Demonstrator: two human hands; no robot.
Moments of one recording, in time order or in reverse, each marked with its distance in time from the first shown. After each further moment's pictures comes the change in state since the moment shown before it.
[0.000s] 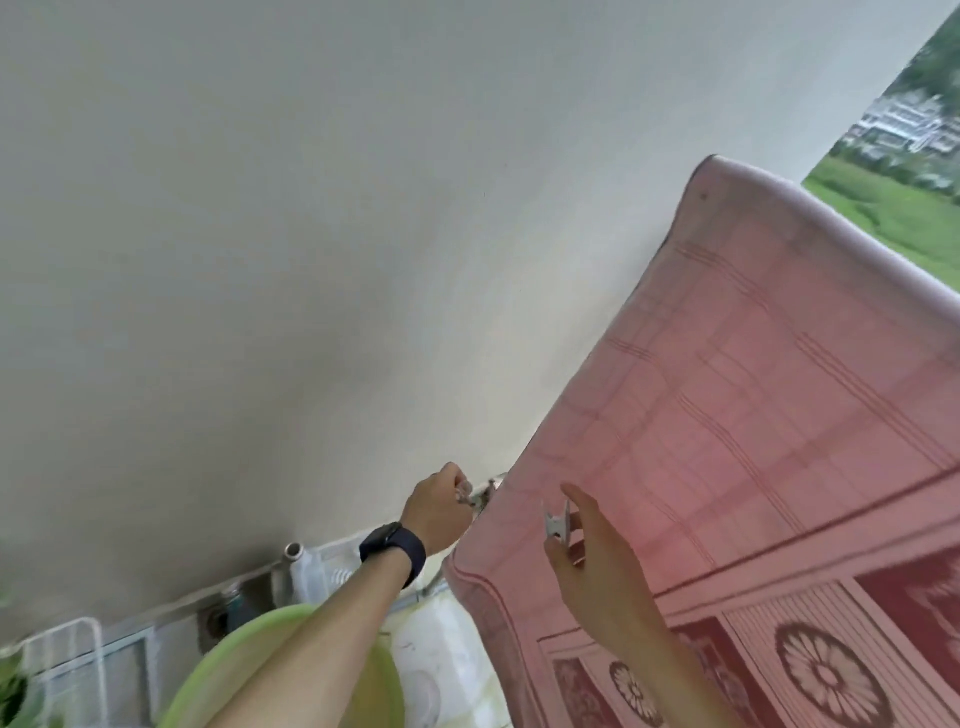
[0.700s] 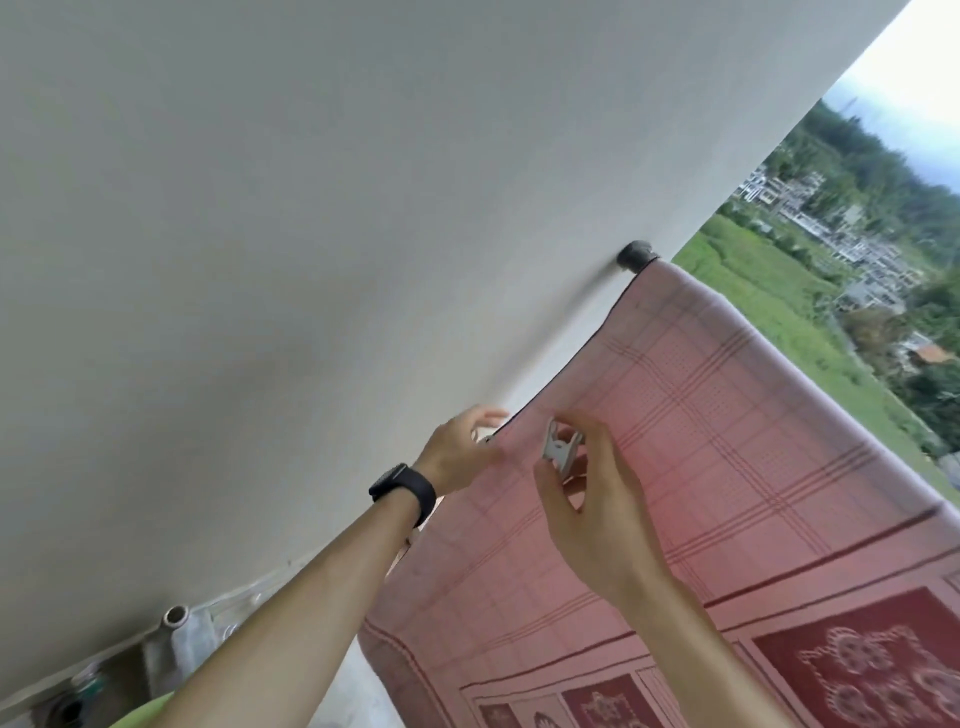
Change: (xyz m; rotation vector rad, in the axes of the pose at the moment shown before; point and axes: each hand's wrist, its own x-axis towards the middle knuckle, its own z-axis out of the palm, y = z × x) left_hand 0.067 0.129 -0.023 -0.244 -0.251 0.321; right_hand 0.027 -0.106 -0.096 -0.036 0.387 -0.201
